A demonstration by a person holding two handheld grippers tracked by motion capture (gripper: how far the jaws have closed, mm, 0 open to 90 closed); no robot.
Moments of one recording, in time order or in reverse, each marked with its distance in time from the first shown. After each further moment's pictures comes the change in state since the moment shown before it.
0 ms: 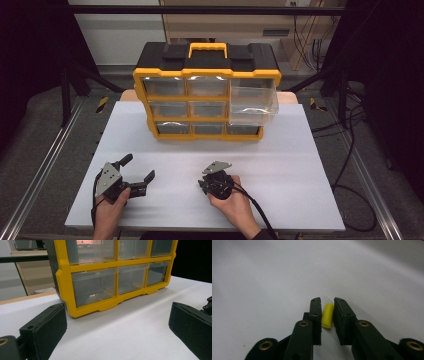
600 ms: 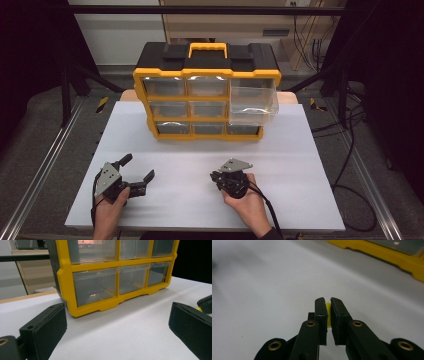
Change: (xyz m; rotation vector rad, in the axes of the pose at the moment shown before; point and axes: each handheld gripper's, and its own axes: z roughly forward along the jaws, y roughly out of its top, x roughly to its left) left arm 0.001 0.000 0.000 0.001 0.002 -0.006; right arm -0.023 -0.009 -0.039 -0.133 -0.017 0.020
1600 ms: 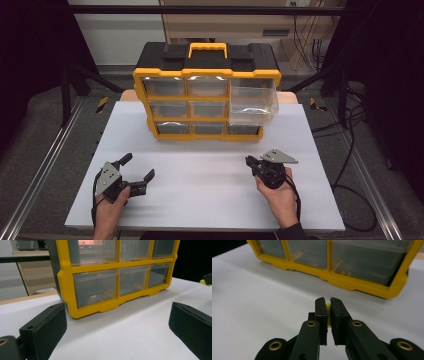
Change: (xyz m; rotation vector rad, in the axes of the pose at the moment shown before) left arm 0.001 0.001 0.001 -0.009 0.008 -0.002; right arm -0.074 -0.016 -0.058 -0.157 -0.184 0.135
